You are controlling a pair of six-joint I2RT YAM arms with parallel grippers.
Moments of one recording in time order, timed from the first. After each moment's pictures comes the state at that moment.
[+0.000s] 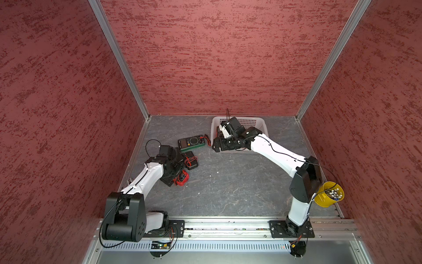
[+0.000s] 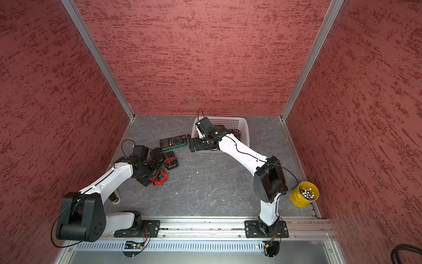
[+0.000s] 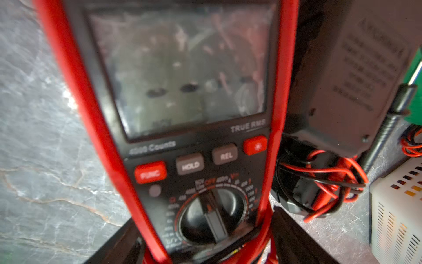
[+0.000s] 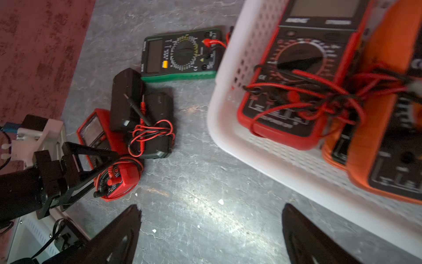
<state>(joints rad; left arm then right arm) -0.06 1.28 0.74 -0.74 0.13 -1.04 0.71 1.85 1.69 -0.76 -0.16 0.43</state>
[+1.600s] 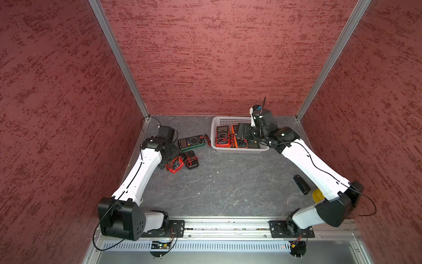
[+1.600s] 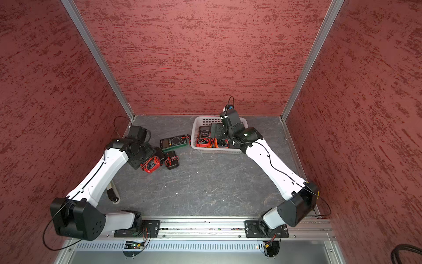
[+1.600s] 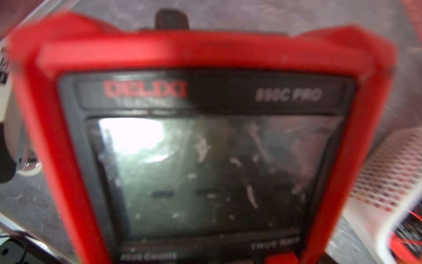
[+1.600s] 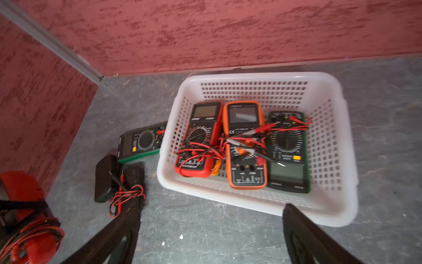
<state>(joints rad) -0.18 1.36 1.27 -1.09 -0.19 -0.93 0.54 1.47 1.57 -0.75 0.20 0.49</state>
